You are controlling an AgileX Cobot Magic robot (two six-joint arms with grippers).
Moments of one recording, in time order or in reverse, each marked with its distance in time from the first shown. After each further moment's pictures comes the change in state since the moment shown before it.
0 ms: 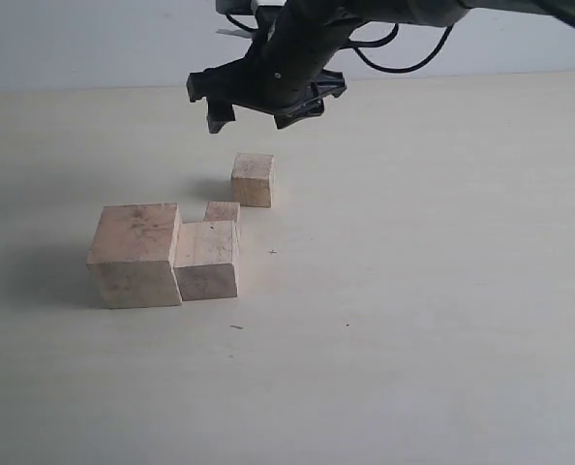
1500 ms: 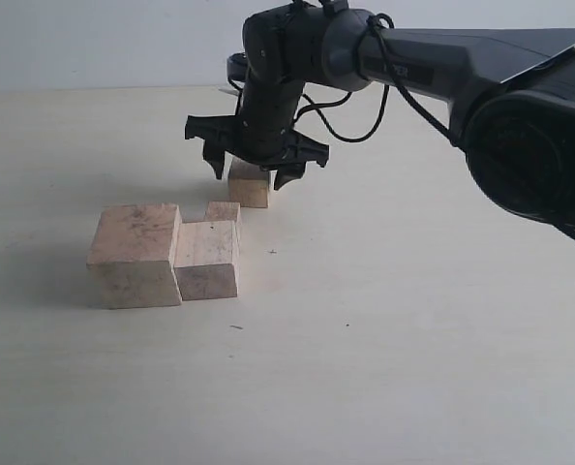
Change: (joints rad) left arm -0.046 0.000 0.000 0.000 0.000 0.000; right arm 0.031 0.292 -0.292 -0.149 0.211 0.535
